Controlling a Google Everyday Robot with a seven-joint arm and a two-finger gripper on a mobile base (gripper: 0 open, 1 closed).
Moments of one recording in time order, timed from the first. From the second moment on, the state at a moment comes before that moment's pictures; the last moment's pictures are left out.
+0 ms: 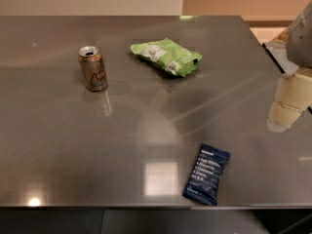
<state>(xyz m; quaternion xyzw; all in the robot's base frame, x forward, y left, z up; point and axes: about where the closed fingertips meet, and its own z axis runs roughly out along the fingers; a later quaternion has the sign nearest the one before) 0.438 -0.217 0.976 -0.60 0.78 -0.03 0.16</state>
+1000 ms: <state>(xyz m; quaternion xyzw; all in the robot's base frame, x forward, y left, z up) 0.485 -0.212 0.979 -0.63 0.75 -0.01 0.18</state>
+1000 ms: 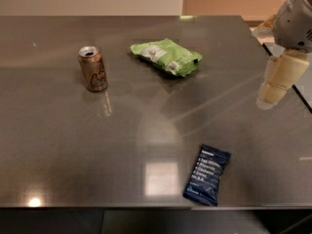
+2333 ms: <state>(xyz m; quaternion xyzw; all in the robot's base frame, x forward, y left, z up) 0.639 -0.101 0.906 -0.64 0.71 0.07 0.27</state>
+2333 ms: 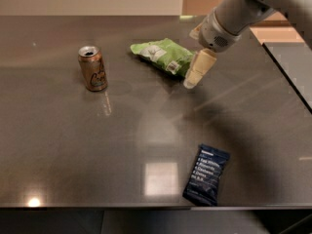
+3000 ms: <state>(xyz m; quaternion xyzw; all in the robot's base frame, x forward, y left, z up) 0.699 -0.071 0.869 -0.63 0.72 0.08 0.27</state>
